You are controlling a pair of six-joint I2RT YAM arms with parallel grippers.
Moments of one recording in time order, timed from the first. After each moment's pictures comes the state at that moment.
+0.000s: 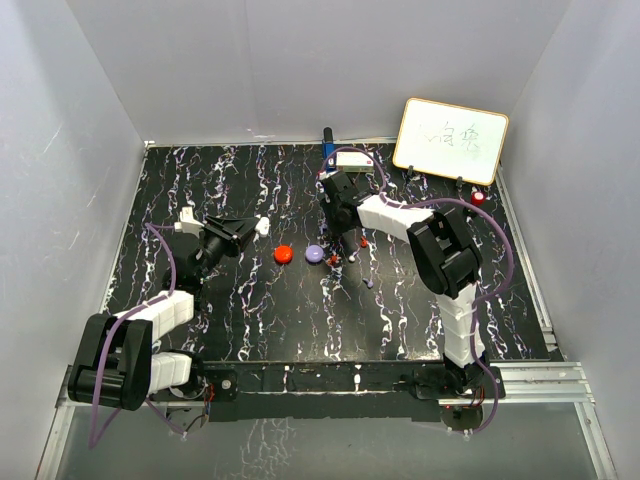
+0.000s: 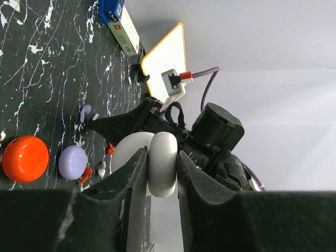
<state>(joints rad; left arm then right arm) -0.15 1.23 0.33 0.80 0.33 -1.39 0.57 2.10 1.51 -0.38 0.09 0.18</state>
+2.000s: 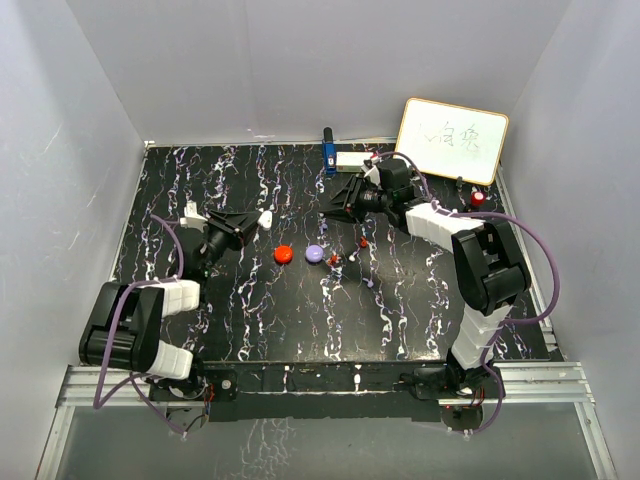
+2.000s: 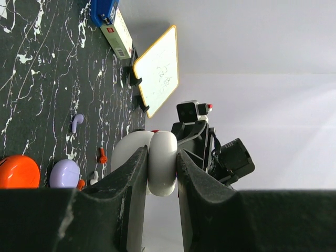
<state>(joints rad) -0.15 1.42 0.37 0.98 0.35 -1.45 0.35 1.82 1.17 0.17 -0.73 1.03</state>
